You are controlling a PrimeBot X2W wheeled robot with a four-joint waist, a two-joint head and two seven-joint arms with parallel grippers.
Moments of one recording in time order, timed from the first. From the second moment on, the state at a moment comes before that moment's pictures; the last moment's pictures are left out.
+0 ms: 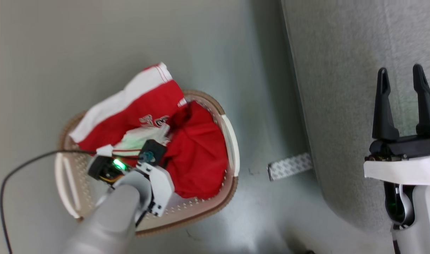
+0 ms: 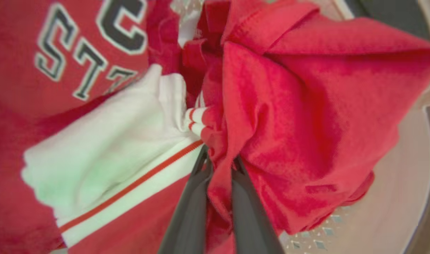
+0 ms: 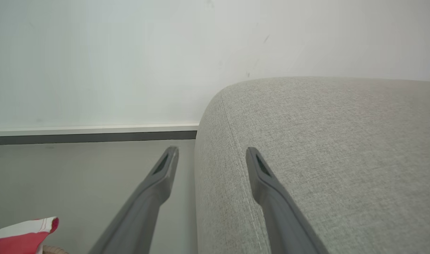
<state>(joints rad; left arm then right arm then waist) -0.81 0.14 -0.63 1.09 -0.13 -0.13 -0.12 -0.44 -0.05 0.00 0.07 0.25 0.13 -0.26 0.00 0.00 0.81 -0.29</state>
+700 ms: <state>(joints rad) -0.54 0.06 -0.68 0.86 -0.39 -0.13 -0.18 -0.13 -0.05 -0.10 0.19 0.11 0.13 -0.26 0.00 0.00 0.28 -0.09</state>
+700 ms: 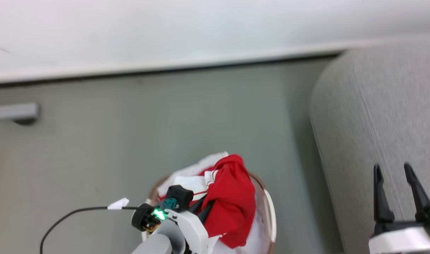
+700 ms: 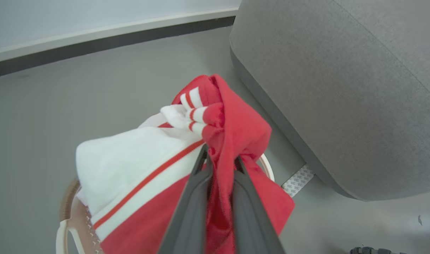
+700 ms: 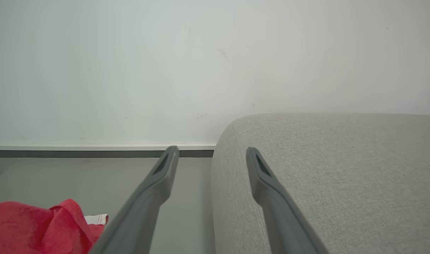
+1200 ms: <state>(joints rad) -0.44 0.17 -0.61 0.46 -0.45 -0.01 -0.04 0.01 -0.05 -0.11 0.22 0.09 0.13 -0.26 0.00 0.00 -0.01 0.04</state>
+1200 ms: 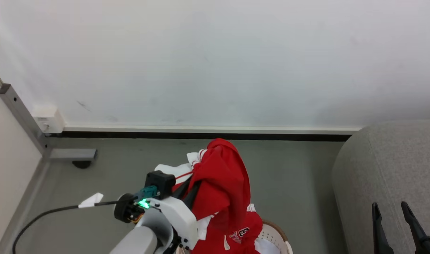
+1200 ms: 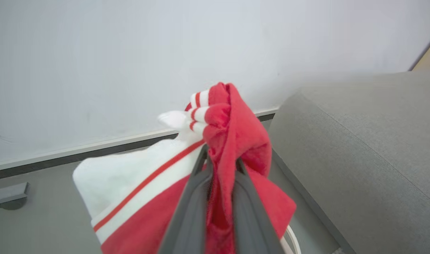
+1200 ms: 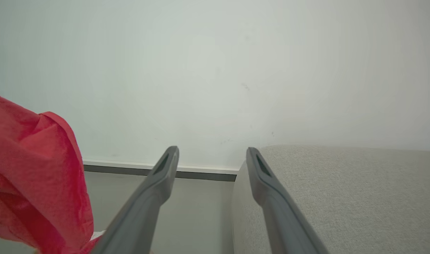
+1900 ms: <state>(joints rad) -0.44 0.26 -0.58 0.12 -0.46 0.05 0.09 0.05 -0.05 0.07 0.16 -0.01 0.13 -0.26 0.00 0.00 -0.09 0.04</state>
